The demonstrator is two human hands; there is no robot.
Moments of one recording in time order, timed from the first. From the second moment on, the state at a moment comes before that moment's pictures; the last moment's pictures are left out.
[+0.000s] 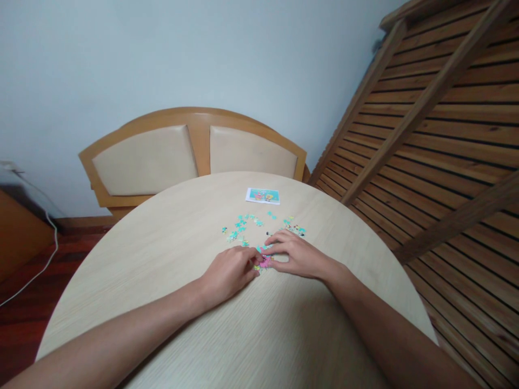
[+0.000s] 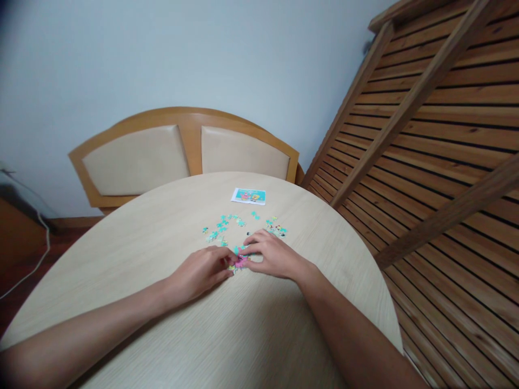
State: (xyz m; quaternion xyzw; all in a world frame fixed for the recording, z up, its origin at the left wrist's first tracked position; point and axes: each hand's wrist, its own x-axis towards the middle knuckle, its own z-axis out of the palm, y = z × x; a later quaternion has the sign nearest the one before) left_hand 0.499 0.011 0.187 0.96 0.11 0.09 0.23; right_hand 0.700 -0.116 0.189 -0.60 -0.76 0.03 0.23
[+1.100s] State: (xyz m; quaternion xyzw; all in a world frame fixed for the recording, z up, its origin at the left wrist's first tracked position) left_hand 0.501 0.001 0.190 0.97 0.02 0.11 0.20; right_hand 0.700 -0.117 0.190 -0.59 -0.78 0.03 0.22
